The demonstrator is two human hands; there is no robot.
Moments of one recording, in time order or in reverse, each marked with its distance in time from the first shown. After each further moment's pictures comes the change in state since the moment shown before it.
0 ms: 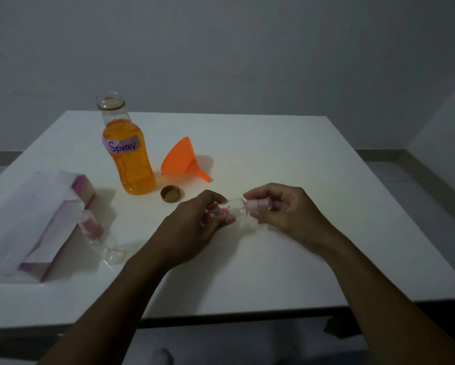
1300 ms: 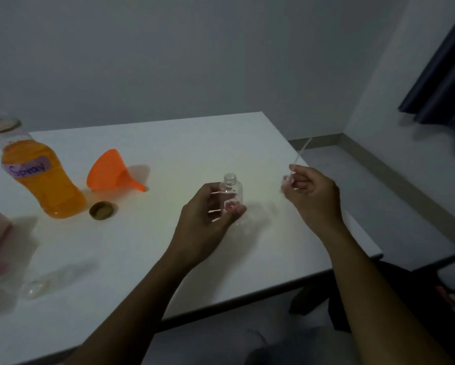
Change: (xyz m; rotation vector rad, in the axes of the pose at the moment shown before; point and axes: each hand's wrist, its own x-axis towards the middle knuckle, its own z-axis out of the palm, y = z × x) left_hand 0.030 0.091 0.087 -0.528 0.054 0.050; right_hand -0.042 0.063 -0.126 -0.201 0.798 -0.048
